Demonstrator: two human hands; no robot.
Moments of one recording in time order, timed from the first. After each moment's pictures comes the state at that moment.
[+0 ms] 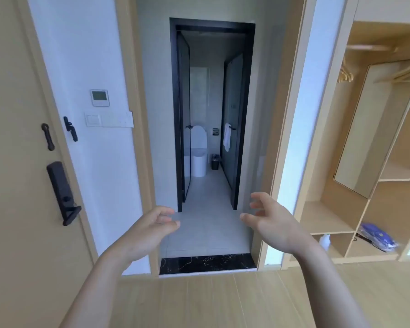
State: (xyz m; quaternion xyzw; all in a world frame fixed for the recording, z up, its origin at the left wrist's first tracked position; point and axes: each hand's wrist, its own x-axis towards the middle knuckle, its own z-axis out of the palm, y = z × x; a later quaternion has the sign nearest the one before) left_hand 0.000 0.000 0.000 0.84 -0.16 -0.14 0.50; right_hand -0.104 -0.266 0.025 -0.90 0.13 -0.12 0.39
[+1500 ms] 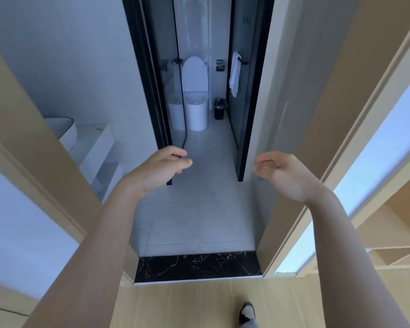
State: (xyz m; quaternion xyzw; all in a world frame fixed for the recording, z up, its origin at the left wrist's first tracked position) left_hand 0.599 -0.410 -0.054 0.86 -0.14 -0.18 0.46; right_hand 0.493 -0.671 -0.067 -0.88 0.16 -0.05 0.45
